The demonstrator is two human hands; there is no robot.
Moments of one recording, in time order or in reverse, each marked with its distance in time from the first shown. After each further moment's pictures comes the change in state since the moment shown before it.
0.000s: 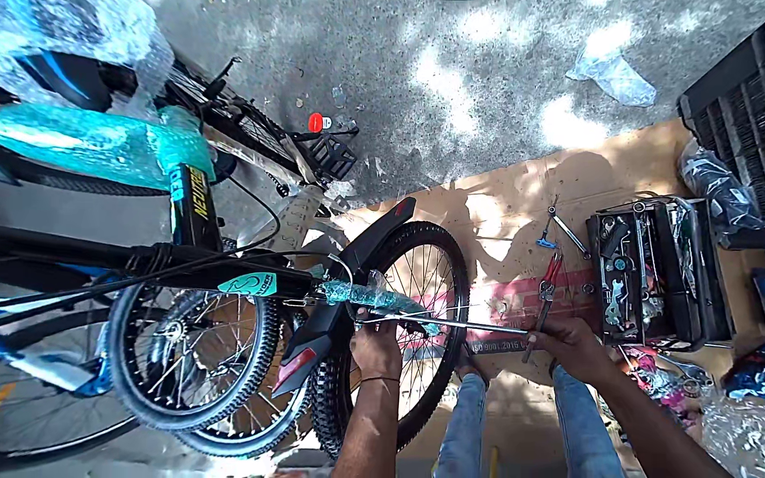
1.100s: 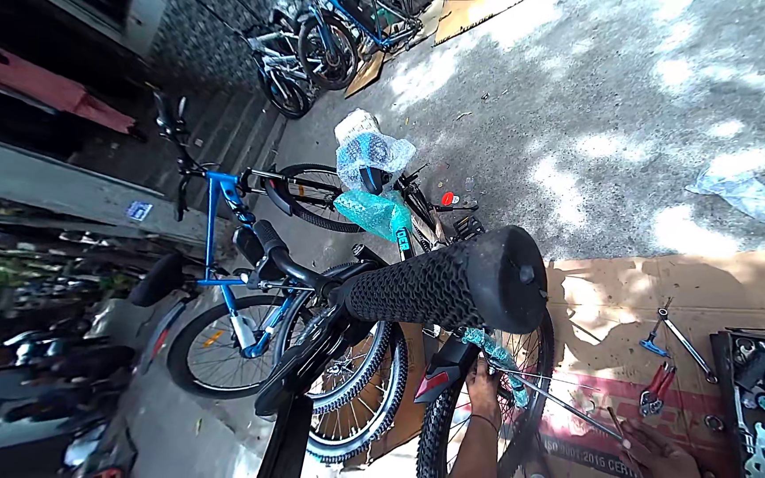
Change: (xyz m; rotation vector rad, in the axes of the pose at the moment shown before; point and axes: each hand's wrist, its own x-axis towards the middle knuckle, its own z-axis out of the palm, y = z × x) left_hand 0.008 0.001 -0.007 0.103 -0.059 -0.028; right_hand -0.002 0.047 0.042 0.316 0.429 0.483
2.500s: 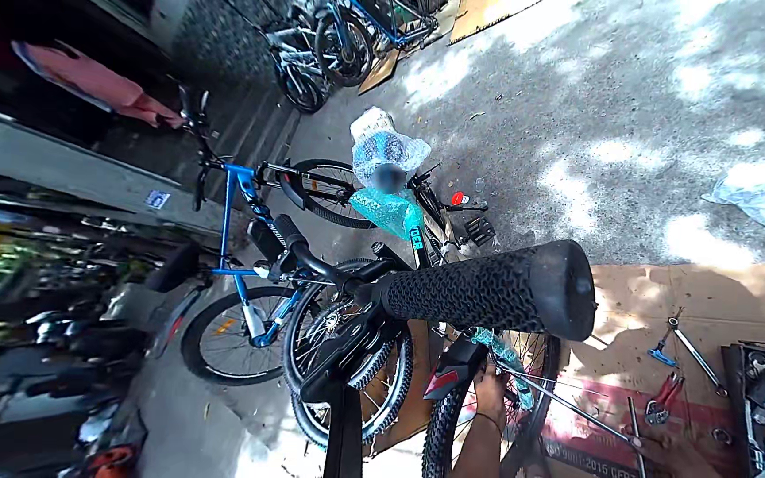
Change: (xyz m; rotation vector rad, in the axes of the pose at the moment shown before) left_hand -0.001 0.005 0.000 0.013 -0.022 -0.056; right_hand 0.034 -0.035 -0.025 -0.299 -0.392 0.145
